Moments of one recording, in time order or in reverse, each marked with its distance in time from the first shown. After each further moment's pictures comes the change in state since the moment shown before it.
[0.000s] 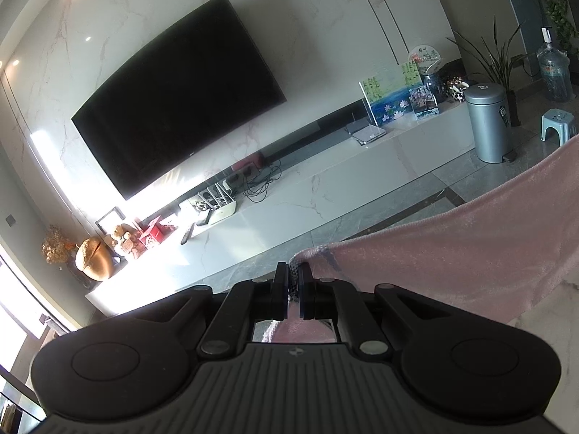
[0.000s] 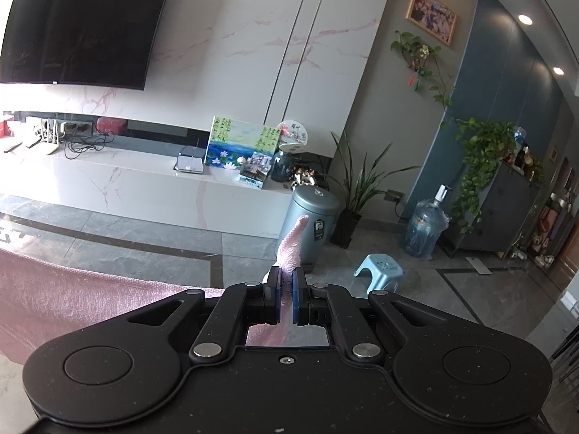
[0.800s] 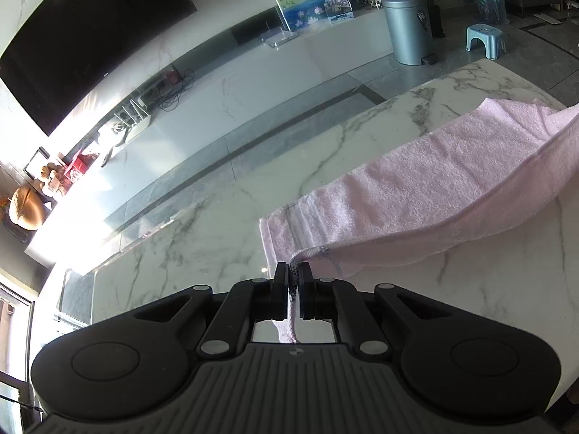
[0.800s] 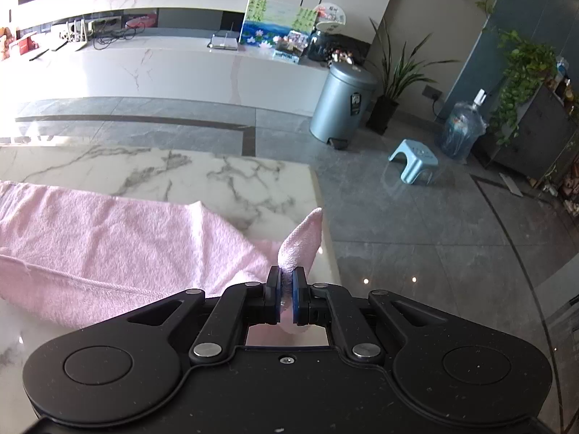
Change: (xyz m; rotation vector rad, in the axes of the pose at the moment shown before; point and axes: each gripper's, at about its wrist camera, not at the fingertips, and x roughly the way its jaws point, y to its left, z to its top) left arm -0.017 -0.071 -0.146 0.075 0.270 -0.261; right arm -0.005 0.009 -0.181 -0.047 0.354 0.127
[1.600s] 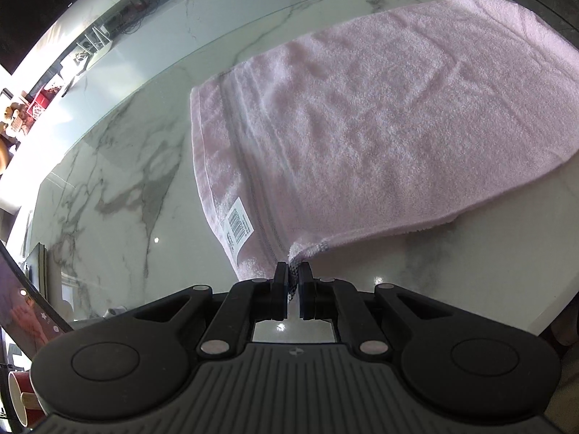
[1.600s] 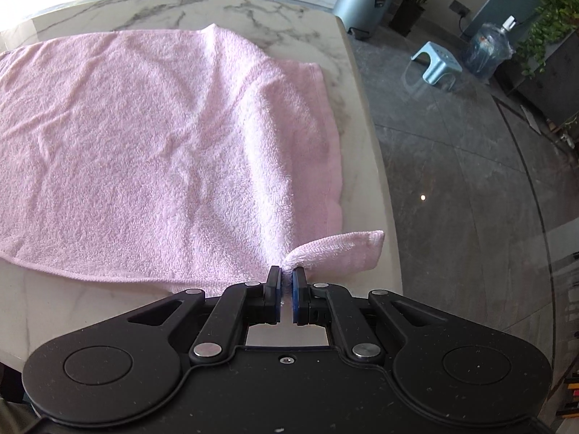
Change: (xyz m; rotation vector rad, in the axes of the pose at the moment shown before) left arm 0.049 -0.046 -0.104 -0.010 0.216 -0.096; right arm 0.052 0.010 -0.119 -0.052 0.327 0.018
